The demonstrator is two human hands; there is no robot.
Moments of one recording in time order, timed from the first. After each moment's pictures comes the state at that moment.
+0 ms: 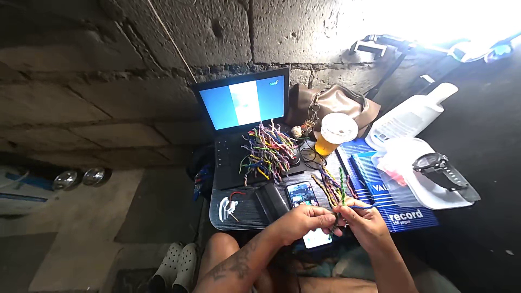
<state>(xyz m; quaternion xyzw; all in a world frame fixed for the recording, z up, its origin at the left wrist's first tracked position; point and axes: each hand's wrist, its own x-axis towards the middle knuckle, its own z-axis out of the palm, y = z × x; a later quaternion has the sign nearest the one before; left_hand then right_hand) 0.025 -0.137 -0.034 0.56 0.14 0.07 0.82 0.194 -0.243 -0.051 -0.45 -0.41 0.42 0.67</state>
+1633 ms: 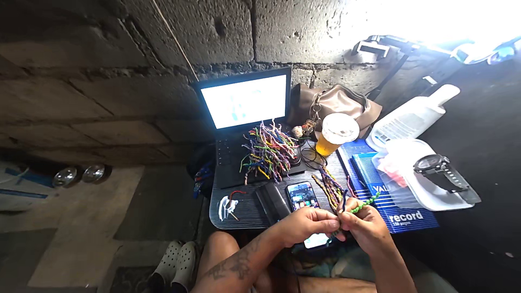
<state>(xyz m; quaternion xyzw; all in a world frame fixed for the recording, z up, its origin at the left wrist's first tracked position) 0.026 -0.142 -0.035 0.54 0.10 0.08 0.83 0.196 -0.244 -0.051 -0.39 -0.40 0.47 0.68</state>
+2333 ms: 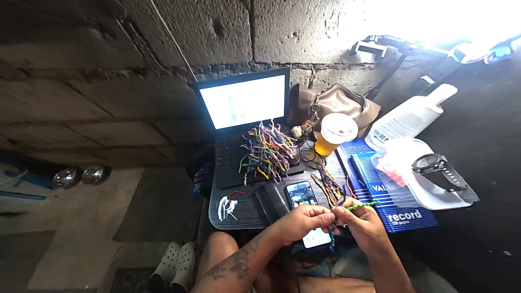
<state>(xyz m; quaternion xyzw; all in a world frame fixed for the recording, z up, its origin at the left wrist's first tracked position) 0.027 -0.140 -0.037 0.56 0.13 0.10 0.81 0.190 -0.242 -0.051 -0.47 -0.41 0.41 0.66</state>
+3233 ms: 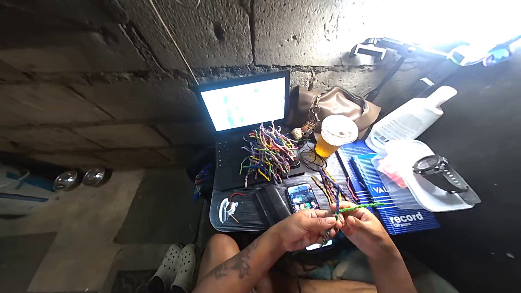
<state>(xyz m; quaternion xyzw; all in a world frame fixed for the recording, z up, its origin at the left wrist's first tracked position) 0.026 -0.143 -0.043 0.35 0.05 0.05 0.93 0.203 -0.241 -0.060 -0.28 -0.39 0.59 0.65</state>
